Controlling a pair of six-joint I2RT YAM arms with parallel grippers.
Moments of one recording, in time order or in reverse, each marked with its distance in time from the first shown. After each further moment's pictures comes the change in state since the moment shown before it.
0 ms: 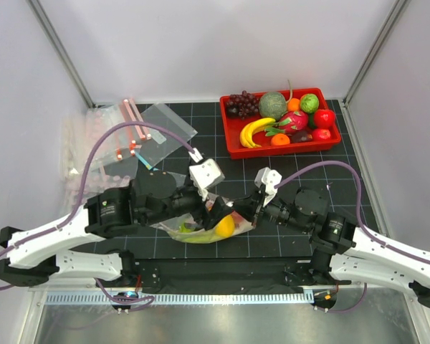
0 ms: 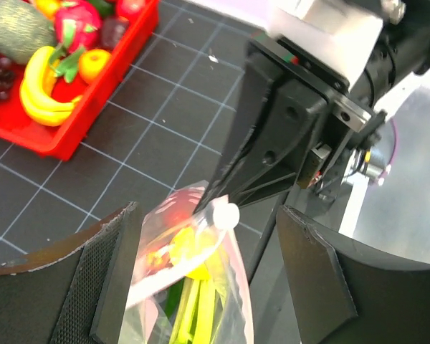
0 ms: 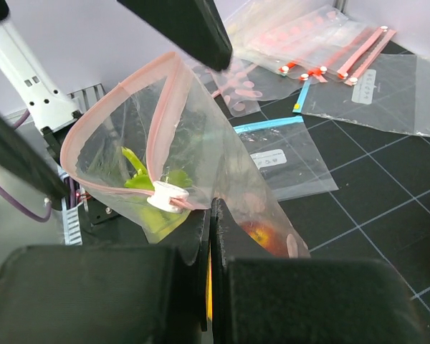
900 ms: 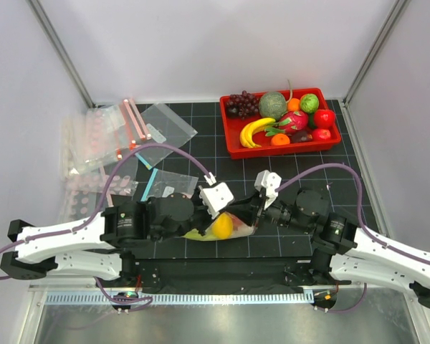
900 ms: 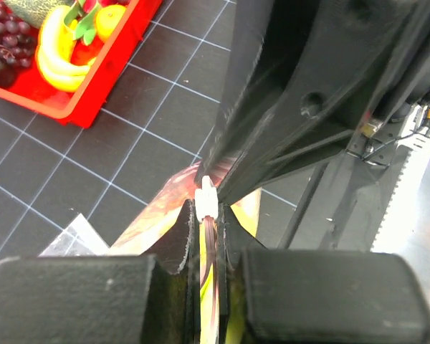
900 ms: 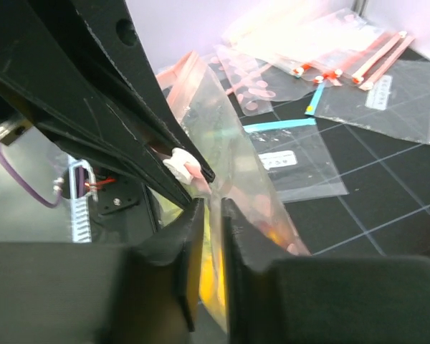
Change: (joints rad) left arm -0.117 0.010 -0.164 0.048 -0.195 0.065; right arm 0.000 -0.008 0.000 -0.008 -0.060 -0.006
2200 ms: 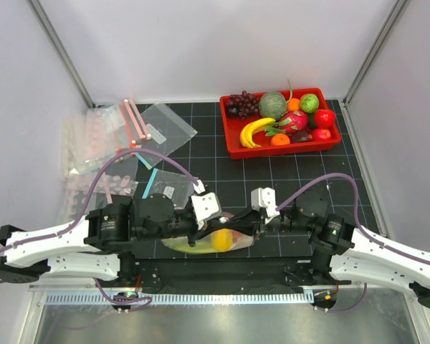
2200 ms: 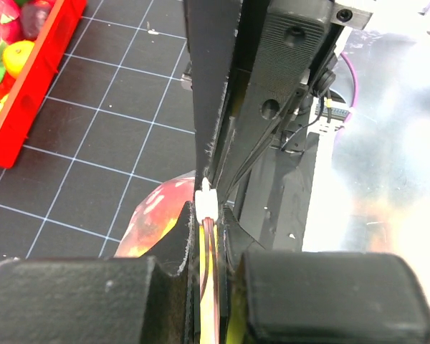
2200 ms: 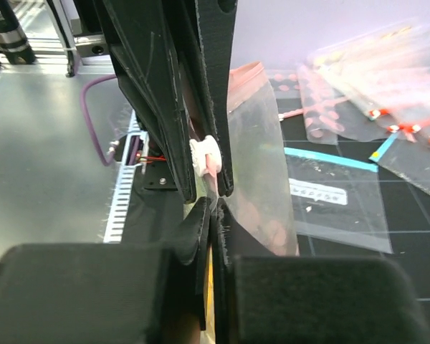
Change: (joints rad) left arm -0.001 -0.111 -0.046 0.026 0.280 -0.002; right arm -0.001 -0.002 -0.027 0.058 -0.312 -0.154
